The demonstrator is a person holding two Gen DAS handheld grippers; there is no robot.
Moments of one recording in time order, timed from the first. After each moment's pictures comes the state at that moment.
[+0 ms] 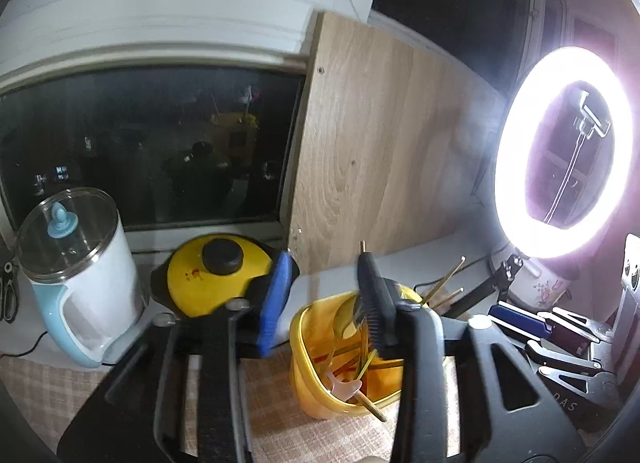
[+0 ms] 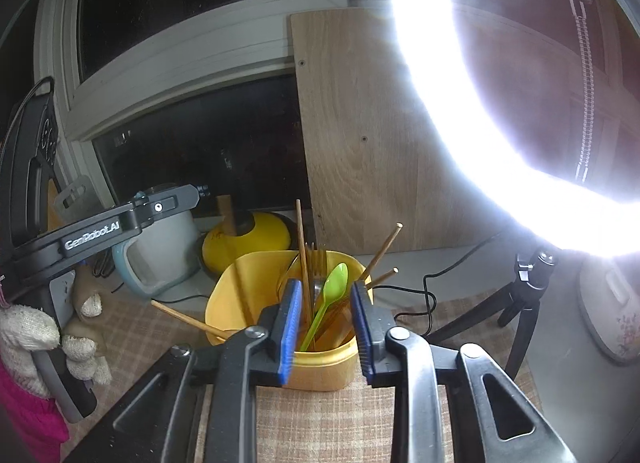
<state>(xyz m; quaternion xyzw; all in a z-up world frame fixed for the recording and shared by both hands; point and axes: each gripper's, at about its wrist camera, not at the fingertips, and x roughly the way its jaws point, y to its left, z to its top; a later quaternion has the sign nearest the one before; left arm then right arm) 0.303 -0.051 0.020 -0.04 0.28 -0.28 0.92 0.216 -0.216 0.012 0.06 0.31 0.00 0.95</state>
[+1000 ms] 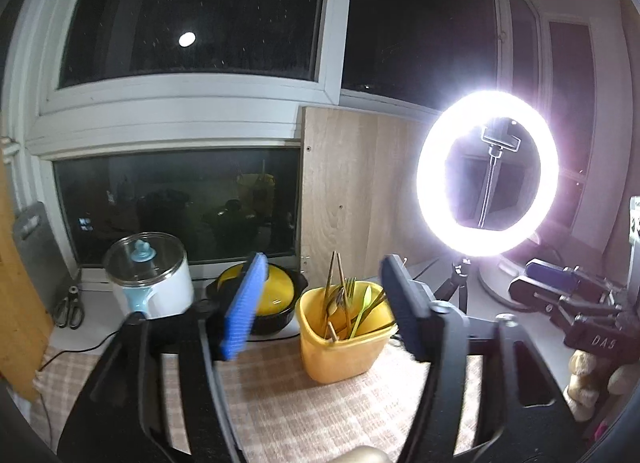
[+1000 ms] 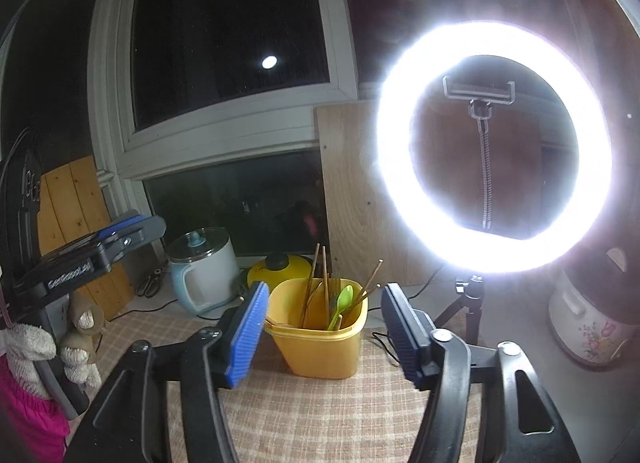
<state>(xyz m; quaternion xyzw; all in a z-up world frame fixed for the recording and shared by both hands) 0.148 -0.007 0.091 -0.01 0.18 -0.24 0.95 0.085 -0.218 0.084 0.05 0.21 0.03 0.98</state>
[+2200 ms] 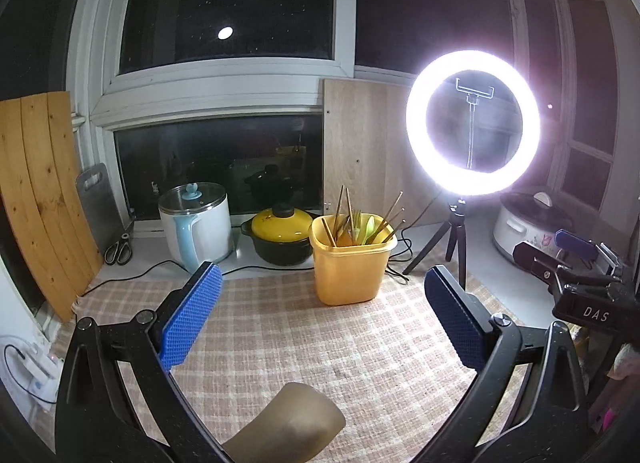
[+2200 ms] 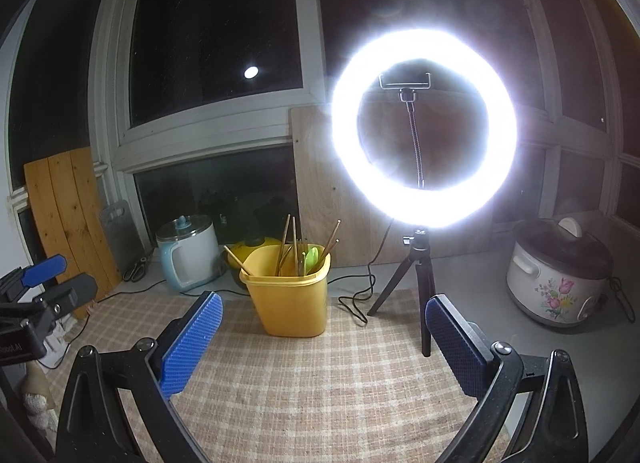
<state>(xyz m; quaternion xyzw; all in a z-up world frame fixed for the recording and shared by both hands) 0.018 -0.015 0.050 0.01 0.20 -0.15 0.97 -0.011 -0.232 0.048 0.04 0.19 -0.02 0.98</state>
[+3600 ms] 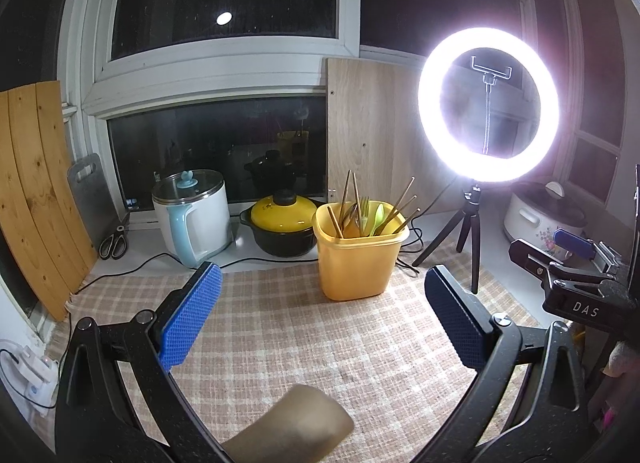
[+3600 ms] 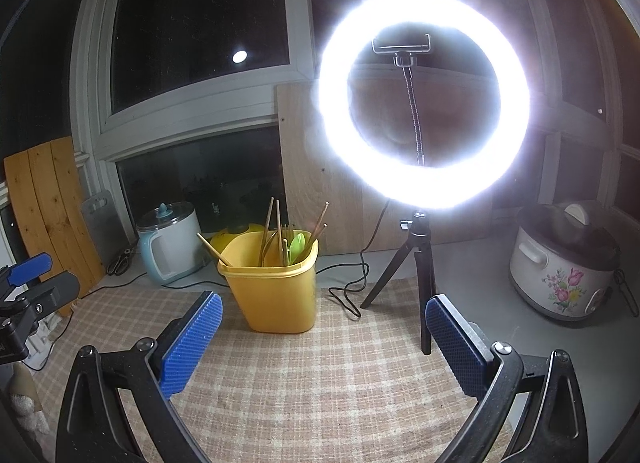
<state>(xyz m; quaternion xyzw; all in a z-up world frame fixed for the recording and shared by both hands) 0.050 -0.017 0.031 0.02 0.23 -0.15 0.96 0.028 -0.241 0.023 0.05 0.22 -0.04 0.97</state>
